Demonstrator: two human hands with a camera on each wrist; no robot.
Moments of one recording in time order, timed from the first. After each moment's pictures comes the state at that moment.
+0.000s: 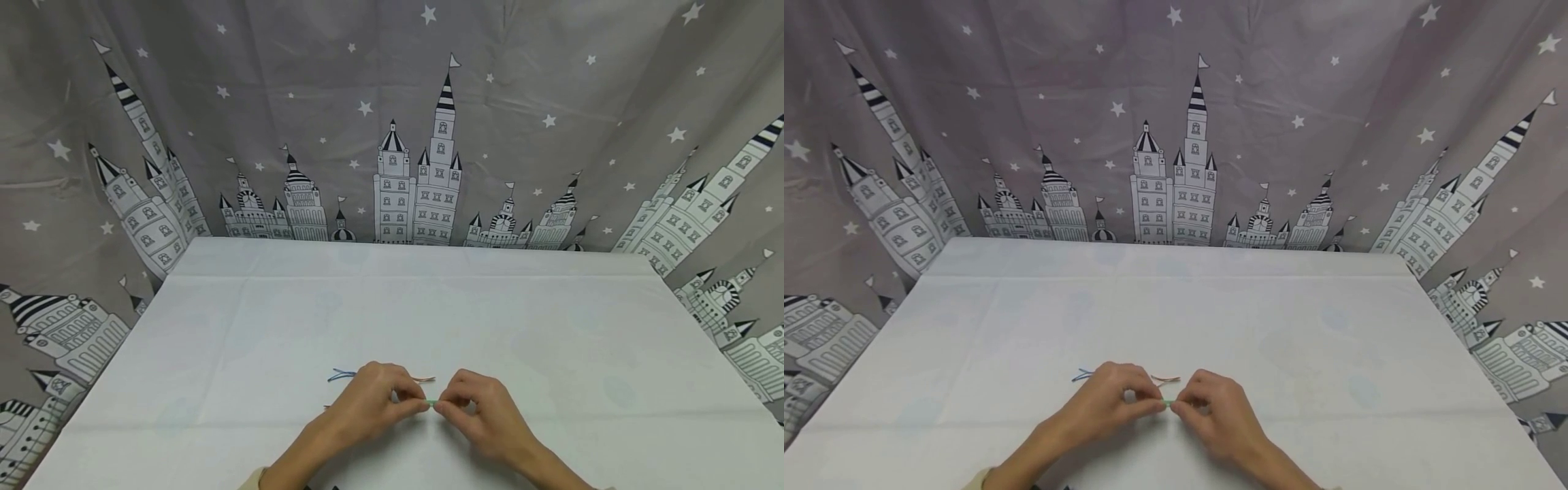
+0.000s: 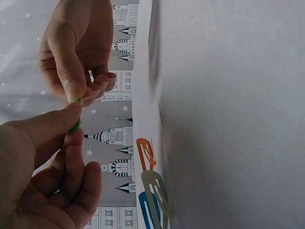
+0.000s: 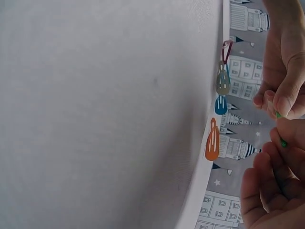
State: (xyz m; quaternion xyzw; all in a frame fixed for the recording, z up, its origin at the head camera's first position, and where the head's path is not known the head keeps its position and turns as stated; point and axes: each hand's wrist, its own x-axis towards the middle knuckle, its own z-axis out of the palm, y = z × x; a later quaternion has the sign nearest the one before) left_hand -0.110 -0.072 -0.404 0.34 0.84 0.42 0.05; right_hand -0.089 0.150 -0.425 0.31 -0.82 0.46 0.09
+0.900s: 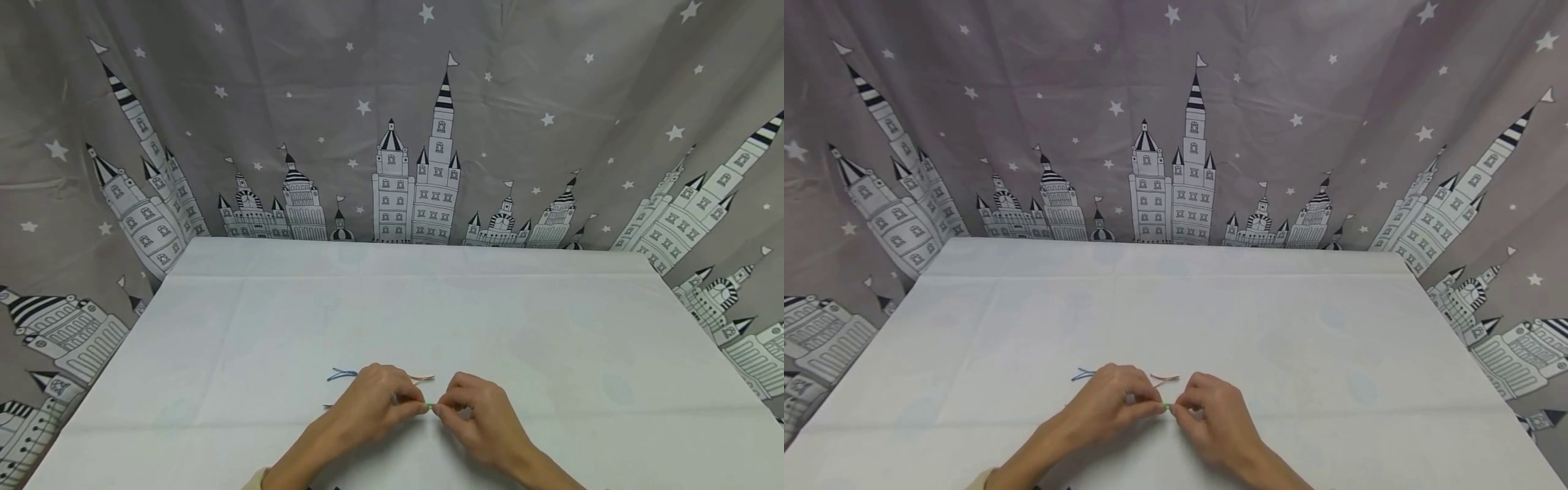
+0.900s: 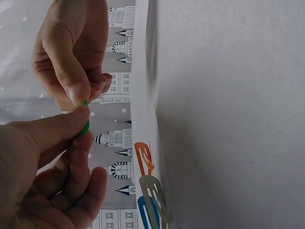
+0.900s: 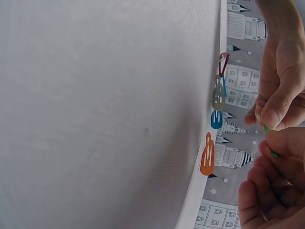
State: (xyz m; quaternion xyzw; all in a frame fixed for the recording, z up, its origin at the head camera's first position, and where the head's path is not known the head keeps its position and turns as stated) left_hand -0.109 -0.069 -0.405 0.37 0.85 0.38 0.01; right_hand -0.082 0.143 -0.422 0.31 -0.84 0.43 0.14
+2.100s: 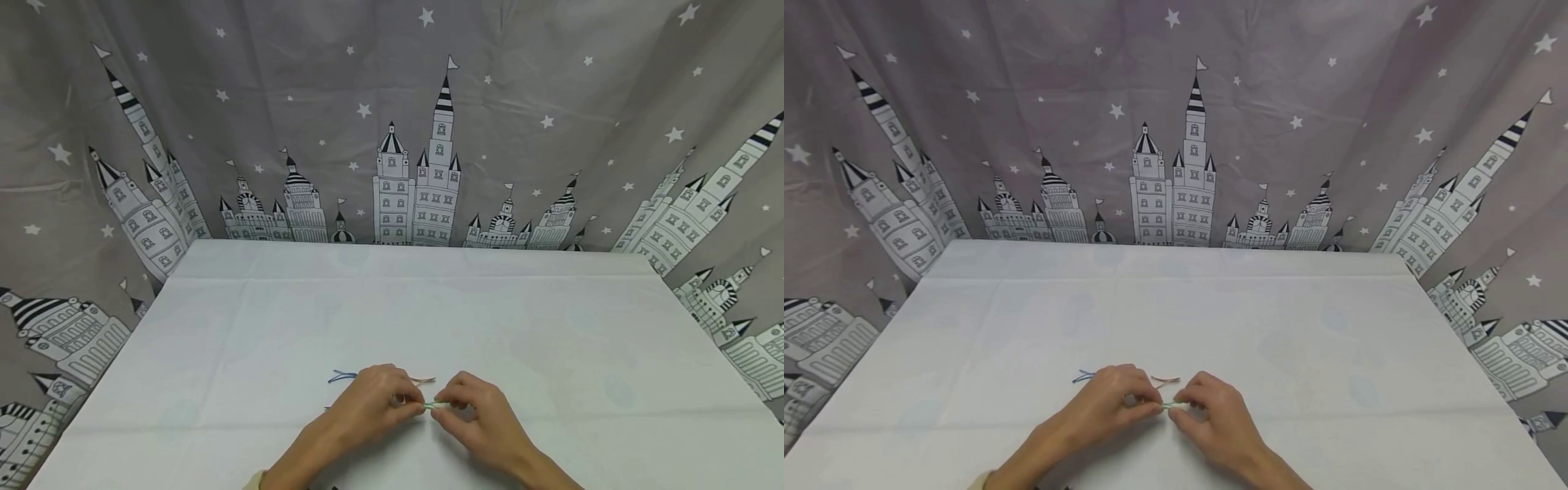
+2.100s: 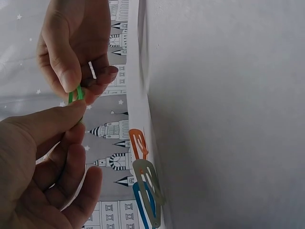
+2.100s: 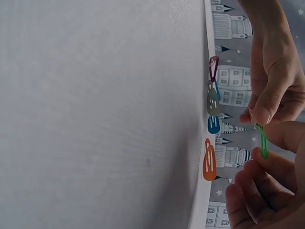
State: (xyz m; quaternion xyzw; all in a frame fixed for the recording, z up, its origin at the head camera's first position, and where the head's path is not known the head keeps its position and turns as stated) left_hand -0.109 -0.073 -0.406 0.37 0.86 0.35 0.01; right_hand -0.084 0.146 -0.433 0.30 -0.83 0.46 0.11
